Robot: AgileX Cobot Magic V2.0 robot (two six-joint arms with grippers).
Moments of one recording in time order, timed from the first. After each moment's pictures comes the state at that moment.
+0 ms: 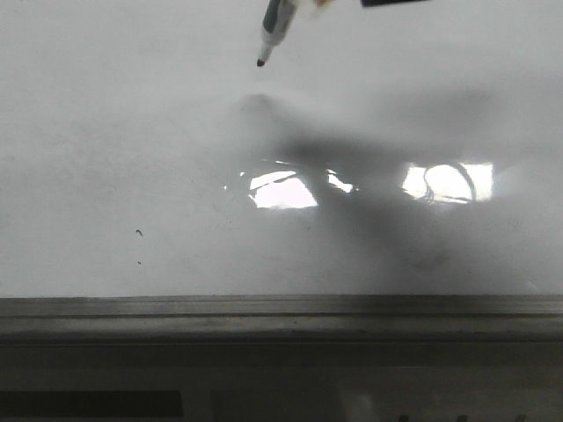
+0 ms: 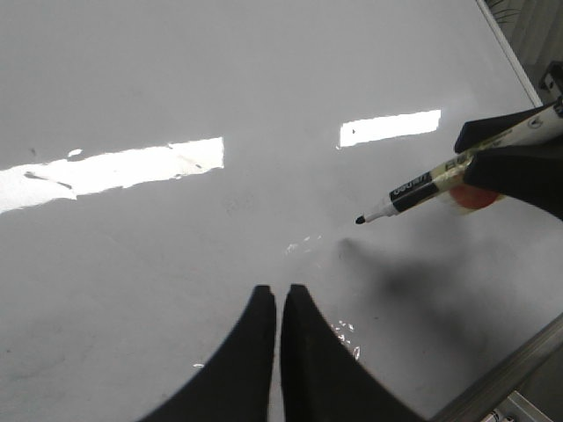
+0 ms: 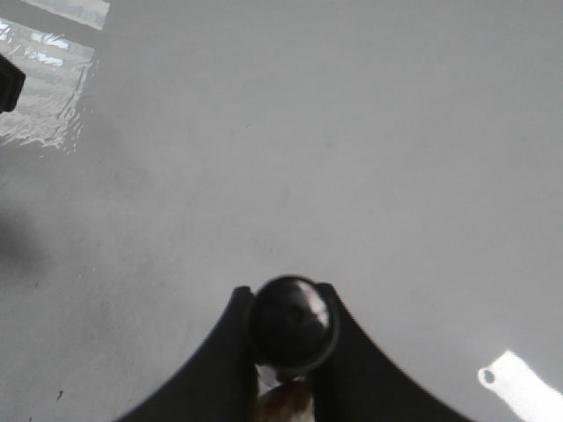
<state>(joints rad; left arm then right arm) -0.42 0.47 -0.33 -1.58 0.30 1.47 0.74 1.06 -0.53 -0.10 -0.43 -0.38</state>
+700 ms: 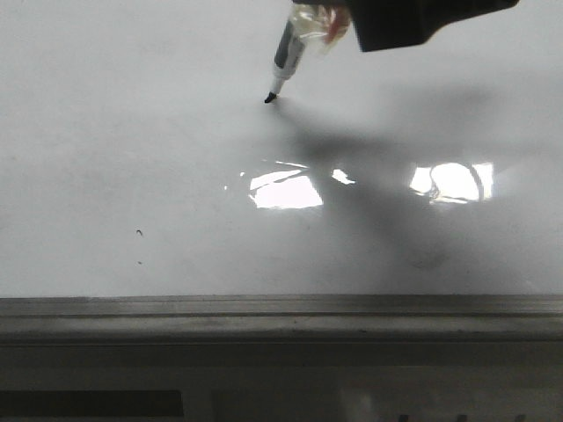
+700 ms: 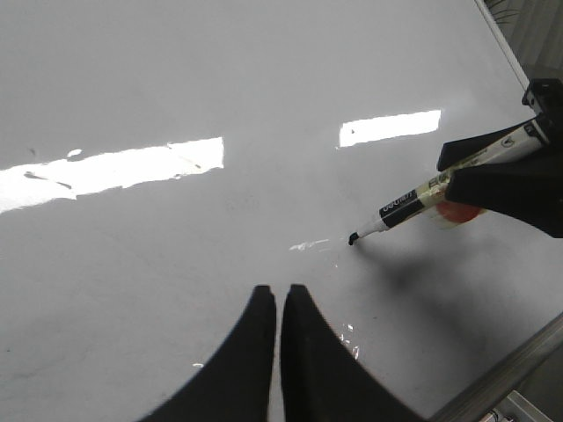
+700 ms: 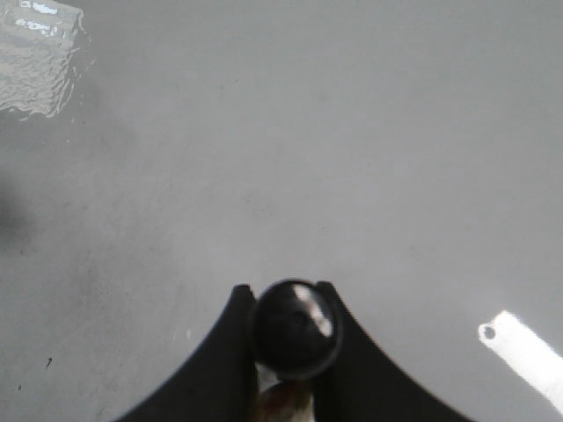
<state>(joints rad) -0.42 0.47 -0.33 -1.58 0.30 1.47 0.71 1.08 -0.54 -0.05 -0.37 -0.40</state>
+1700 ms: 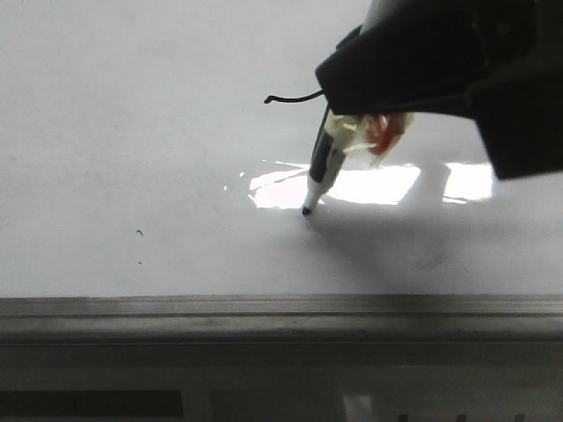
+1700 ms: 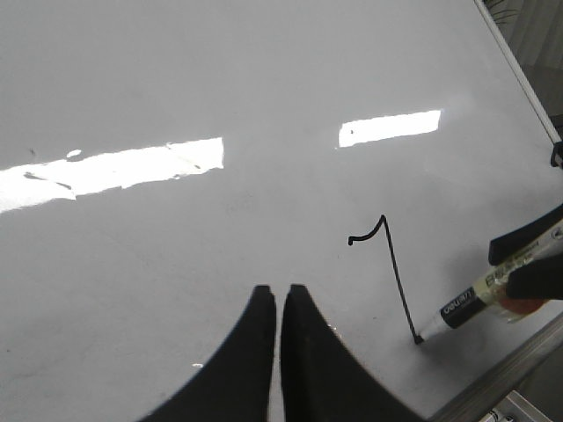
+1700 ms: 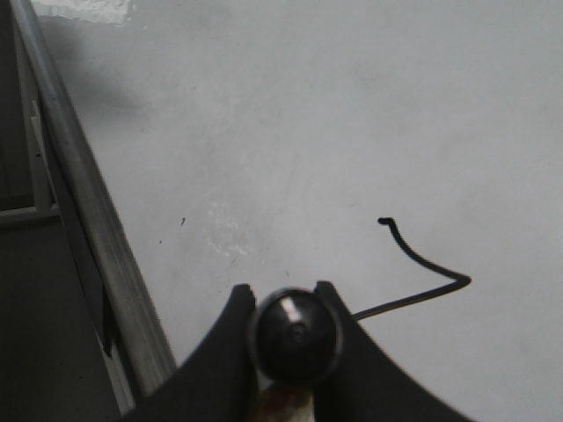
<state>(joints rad) -0.42 0.47 -0.33 -1.58 0.30 1.47 0.80 0.97 -0.50 0.09 -0.05 -0.46</state>
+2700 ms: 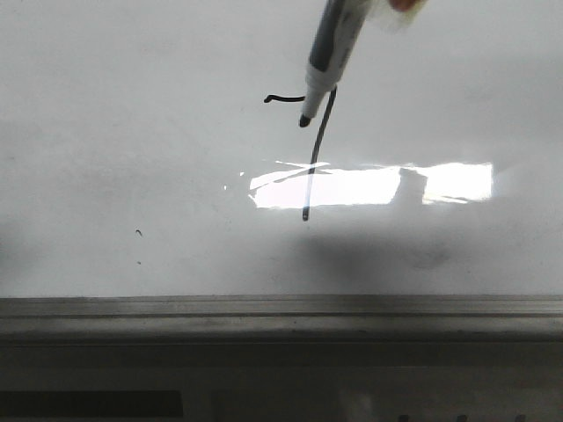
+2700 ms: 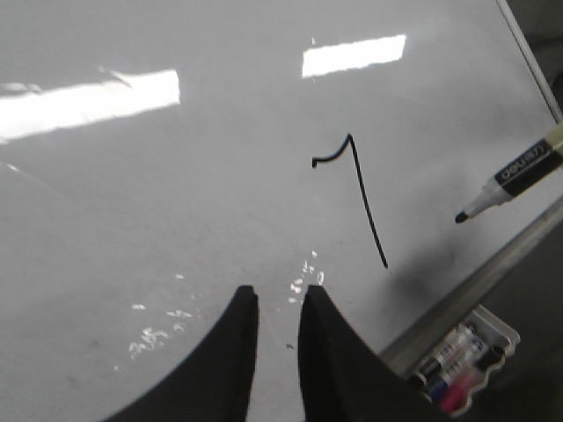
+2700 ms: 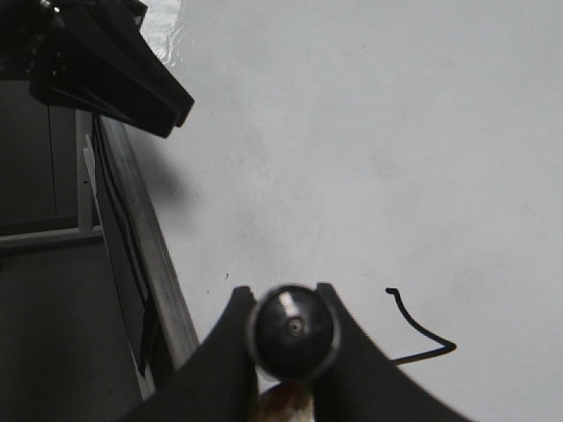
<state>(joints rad) -0.42 0.62 -0.33 -1.53 0.41 1.47 0.88 0.83 -0.66 0.11 0.21 -0.46</state>
